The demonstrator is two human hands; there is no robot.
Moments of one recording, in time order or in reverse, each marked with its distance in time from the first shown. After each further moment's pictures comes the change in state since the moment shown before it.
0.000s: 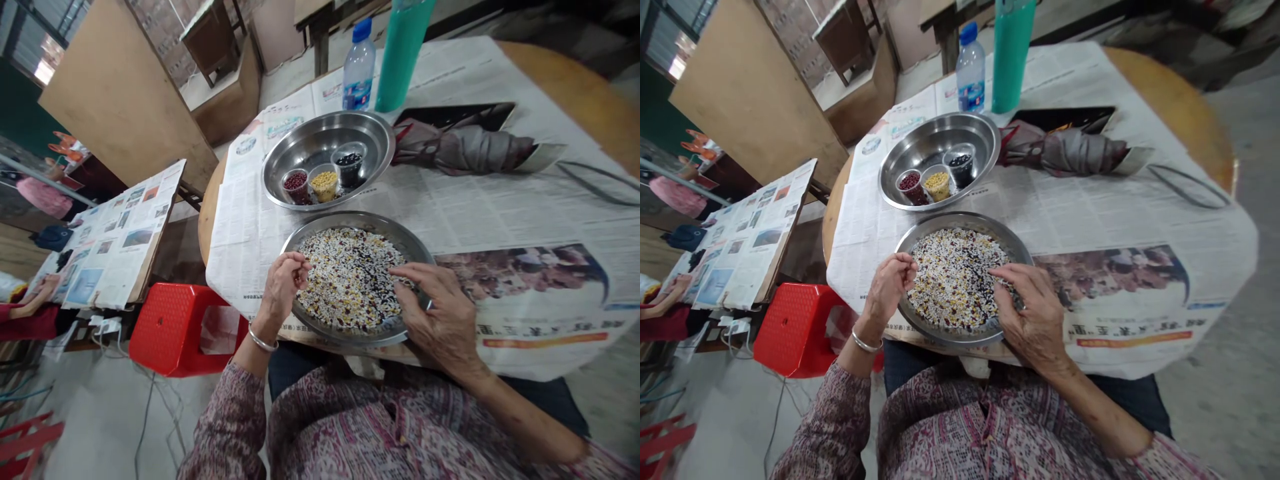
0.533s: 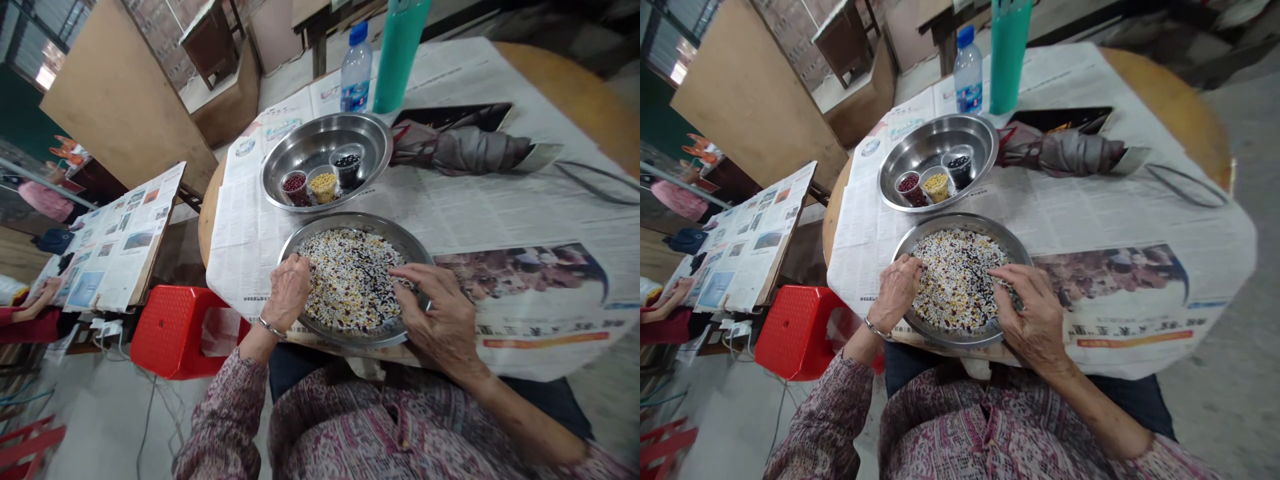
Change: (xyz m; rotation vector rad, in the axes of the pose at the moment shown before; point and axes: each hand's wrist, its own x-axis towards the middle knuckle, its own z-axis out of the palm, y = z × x) left_hand 0.010 -0.015 -0.002 1.554 -0.014 0.441; right_hand 0.000 -0.001 0.000 0.001 0.008 -0.002
